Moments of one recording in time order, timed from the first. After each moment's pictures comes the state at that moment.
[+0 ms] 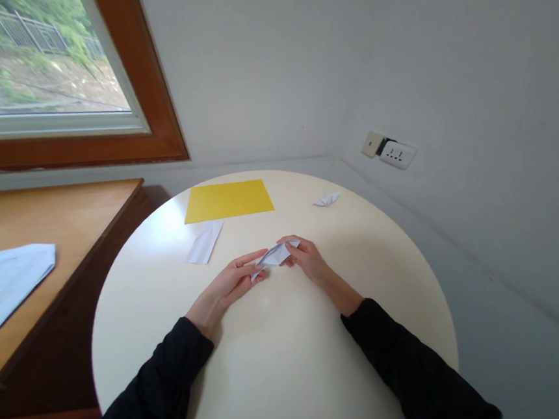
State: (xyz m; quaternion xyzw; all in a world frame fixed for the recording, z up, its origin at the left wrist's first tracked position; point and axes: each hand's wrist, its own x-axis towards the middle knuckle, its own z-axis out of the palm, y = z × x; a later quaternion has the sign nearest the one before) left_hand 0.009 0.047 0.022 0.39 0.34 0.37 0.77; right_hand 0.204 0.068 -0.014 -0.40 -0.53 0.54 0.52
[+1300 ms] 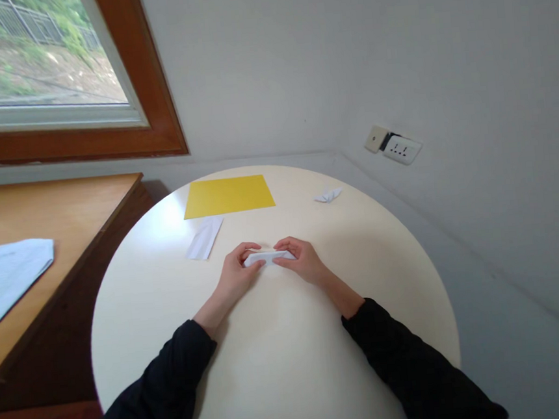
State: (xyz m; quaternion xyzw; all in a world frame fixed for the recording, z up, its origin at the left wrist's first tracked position) left_hand 0.016 0.050 0.005 0.58 0.45 0.47 0.49; right_hand 0.193 0.057 -0.011 -0.42 -0.60 0.48 0.49
